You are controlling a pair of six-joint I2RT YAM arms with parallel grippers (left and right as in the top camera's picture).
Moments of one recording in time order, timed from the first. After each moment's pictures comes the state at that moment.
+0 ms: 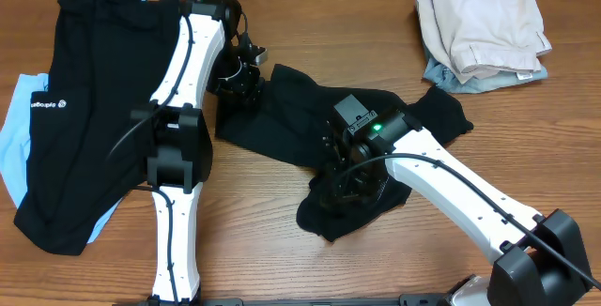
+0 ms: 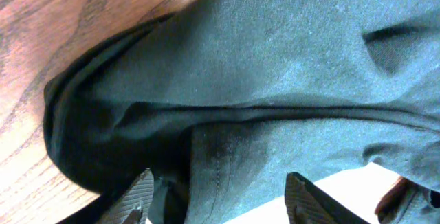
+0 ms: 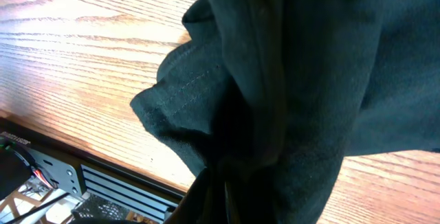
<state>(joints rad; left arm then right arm) -0.15 2.49 2.31 -1.53 0.19 0.29 0.64 1.64 1.25 -1.15 -0.30 0.41</state>
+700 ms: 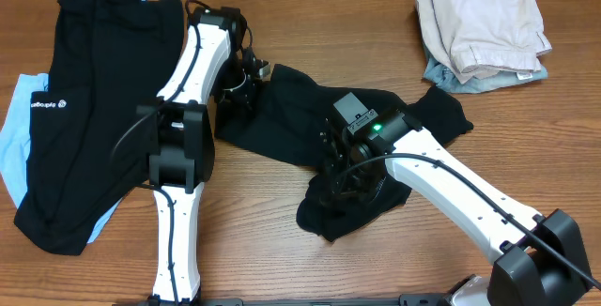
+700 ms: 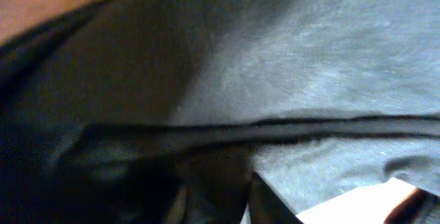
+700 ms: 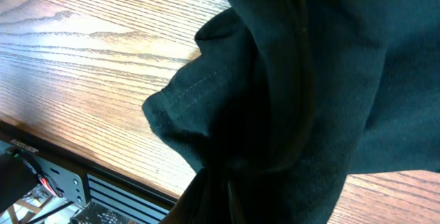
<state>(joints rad) -0.16 2.50 2.21 -1.48 0.20 0.27 0.64 1.64 1.25 -1.11 -0.30 0.41</state>
